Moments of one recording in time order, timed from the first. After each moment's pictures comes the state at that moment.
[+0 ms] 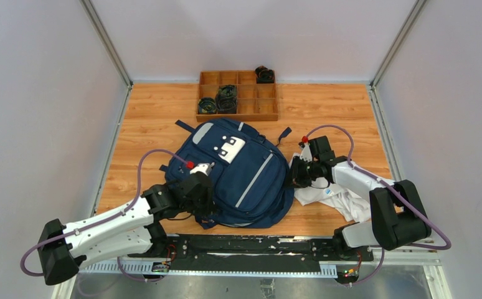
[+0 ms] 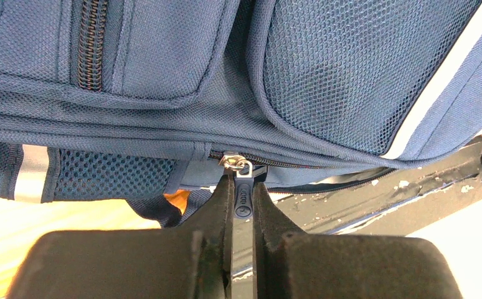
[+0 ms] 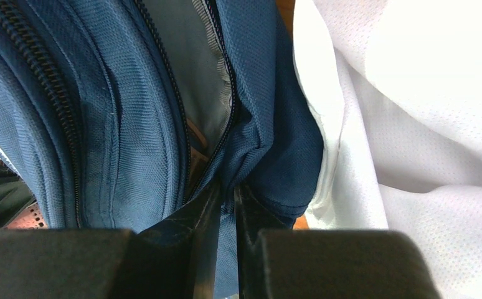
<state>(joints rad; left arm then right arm) -0.97 0.85 0.55 -0.66 -0.12 -0.86 0.32 1.36 0.63 -0.31 -0.53 0.50</state>
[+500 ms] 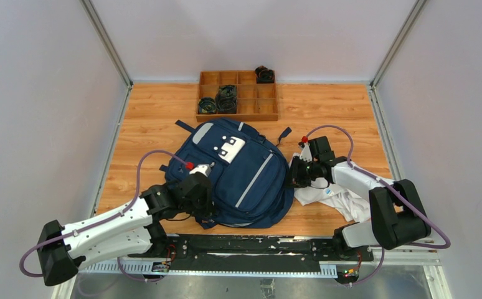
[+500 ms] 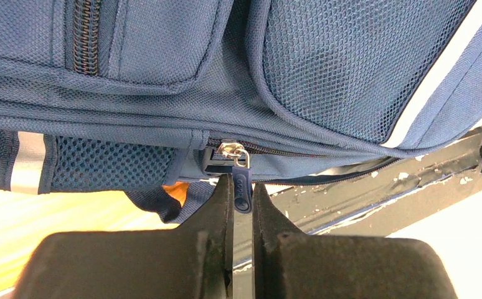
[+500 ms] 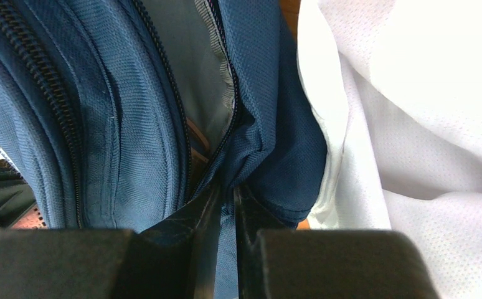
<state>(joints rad) -0.98 0.83 0.55 -0.68 -0.11 -0.87 0.32 1.37 0.62 -0.29 -0.54 0.51</state>
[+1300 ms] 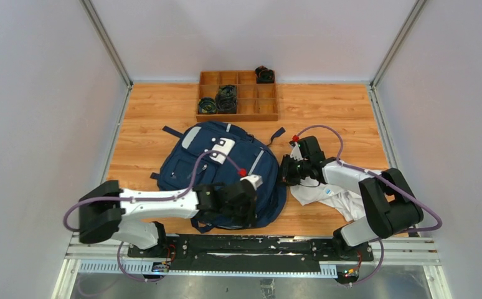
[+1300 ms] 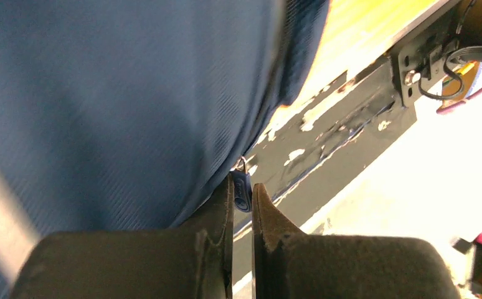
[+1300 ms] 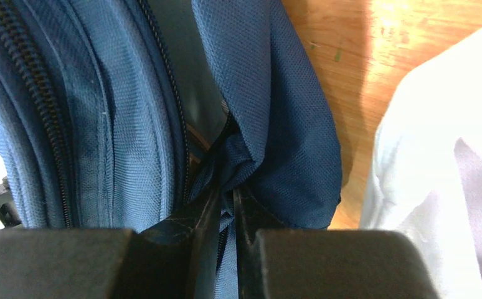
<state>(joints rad) -1.23 1.25 0.66 -0.29 0.05 -0.89 0.41 1.46 0.62 -0.10 -0.55 0.63</state>
